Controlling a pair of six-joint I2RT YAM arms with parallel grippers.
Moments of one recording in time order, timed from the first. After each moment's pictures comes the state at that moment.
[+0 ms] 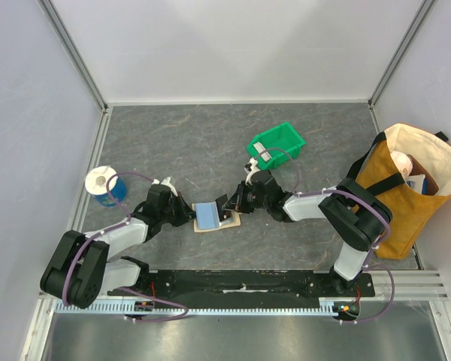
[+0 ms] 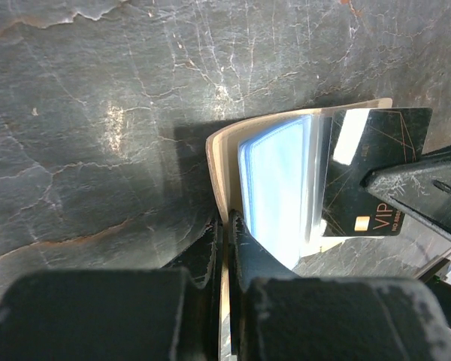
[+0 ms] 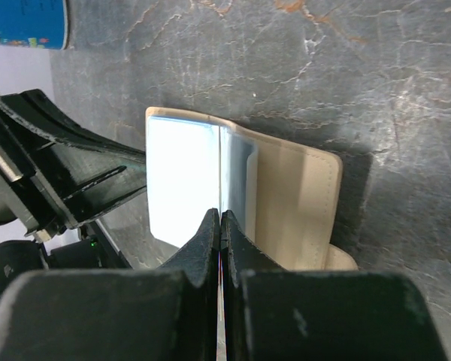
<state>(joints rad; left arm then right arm) -0.35 1.22 0.31 0.13 0.25 -0.75 0.75 1.76 0.73 0.45 -0.28 0.89</state>
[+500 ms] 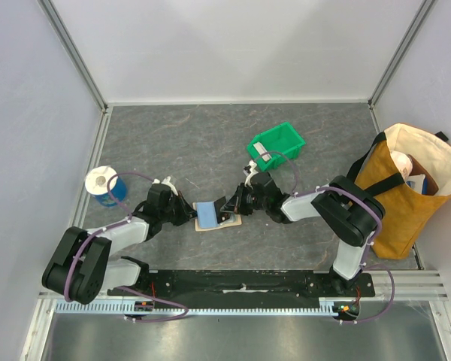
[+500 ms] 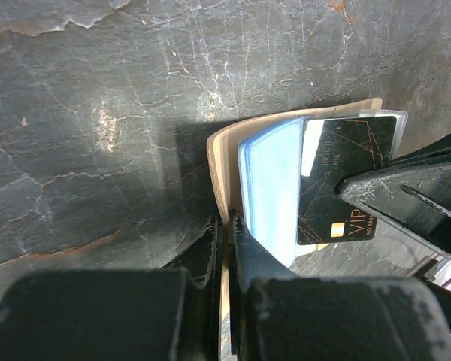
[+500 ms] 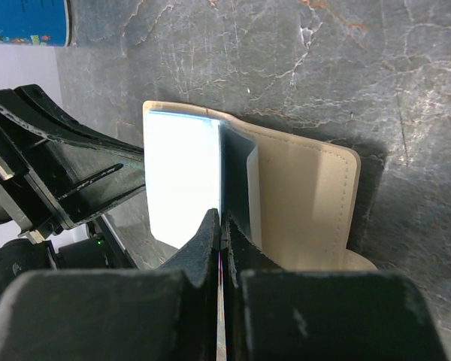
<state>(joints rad) -0.35 1.25 0.31 0.17 0.26 -0.77 0.75 1.82 0.71 0.53 -0.32 0.94</state>
